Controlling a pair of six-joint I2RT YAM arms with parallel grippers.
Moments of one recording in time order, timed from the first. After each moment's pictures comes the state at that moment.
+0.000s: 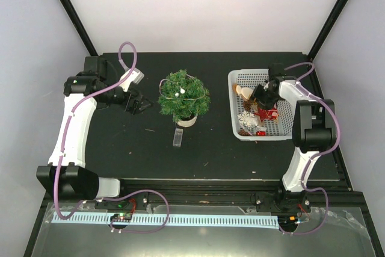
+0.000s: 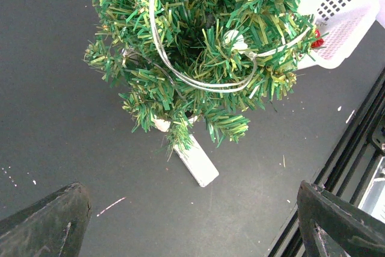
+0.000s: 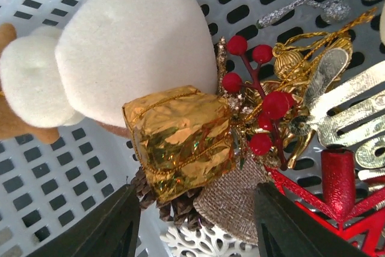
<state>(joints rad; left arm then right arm) 0.03 1.34 1.46 -1.22 0.73 0.50 0.04 1.90 1.34 -0.66 -0.30 0.58</state>
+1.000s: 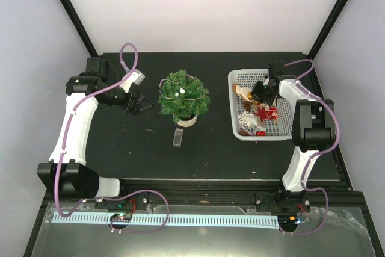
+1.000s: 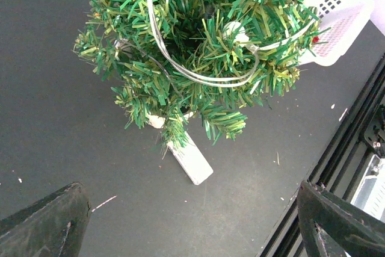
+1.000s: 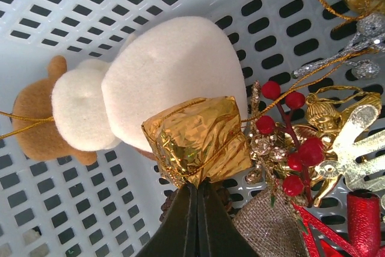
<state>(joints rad) 0.03 1.35 1.44 -1.22 0.74 0.50 0.04 1.92 1.36 -0.58 -0.32 0.57</state>
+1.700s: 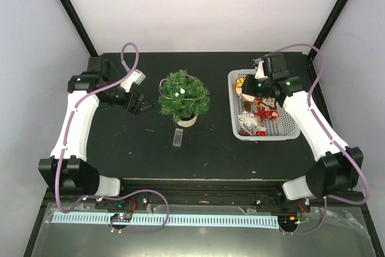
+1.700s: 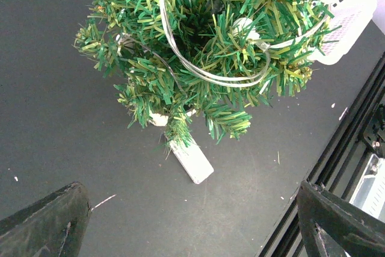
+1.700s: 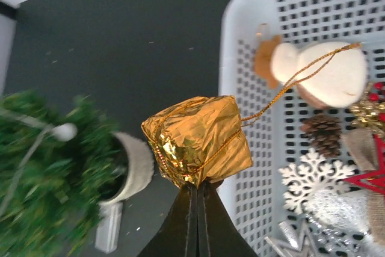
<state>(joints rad) 0.03 1.38 1.44 -1.22 0.74 0.50 0.26 1.47 1.36 -0.73 -0.21 0.46</state>
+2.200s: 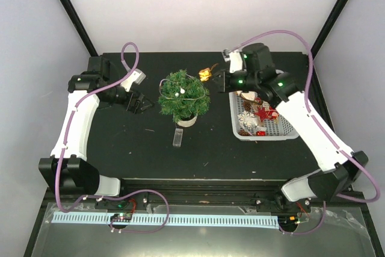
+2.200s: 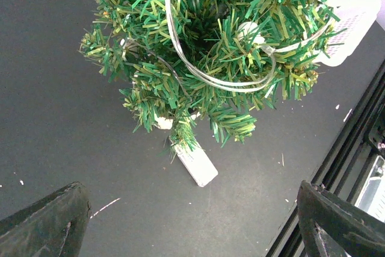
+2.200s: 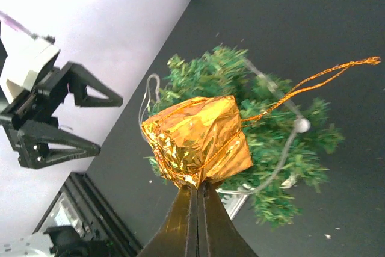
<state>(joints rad) 0.03 1.38 1.44 -1.20 0.74 0.51 0.54 1.40 1.59 -0.75 -0.38 0.42</state>
